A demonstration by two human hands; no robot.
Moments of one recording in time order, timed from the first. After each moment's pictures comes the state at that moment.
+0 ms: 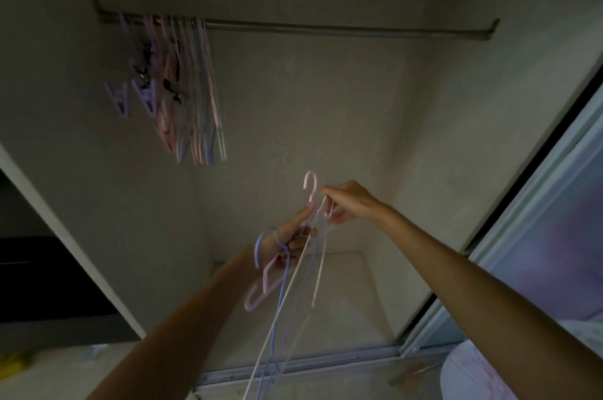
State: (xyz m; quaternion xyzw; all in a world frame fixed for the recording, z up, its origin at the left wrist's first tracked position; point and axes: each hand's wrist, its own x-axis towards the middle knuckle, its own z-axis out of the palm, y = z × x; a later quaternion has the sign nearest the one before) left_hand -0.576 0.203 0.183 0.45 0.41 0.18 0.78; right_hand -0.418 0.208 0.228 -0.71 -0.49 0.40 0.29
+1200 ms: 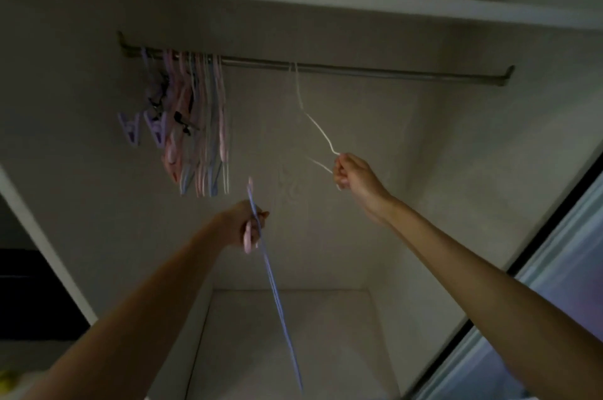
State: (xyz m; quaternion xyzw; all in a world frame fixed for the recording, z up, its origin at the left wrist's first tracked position) left_hand -0.622 0.309 0.218 0.36 0.53 0.30 0.71; right_hand -0.416 0.260 0.297 -0.57 -0.56 0.34 0.50
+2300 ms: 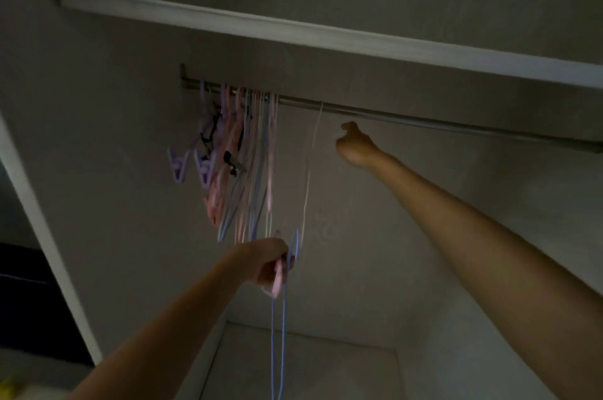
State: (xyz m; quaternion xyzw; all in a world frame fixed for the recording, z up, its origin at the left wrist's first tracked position) left_hand -0.650 0.354 0.232 0.41 0.59 0.21 0.66; right_hand -0.487 0.415 0.391 -0.68 -0.67 0.18 0.24
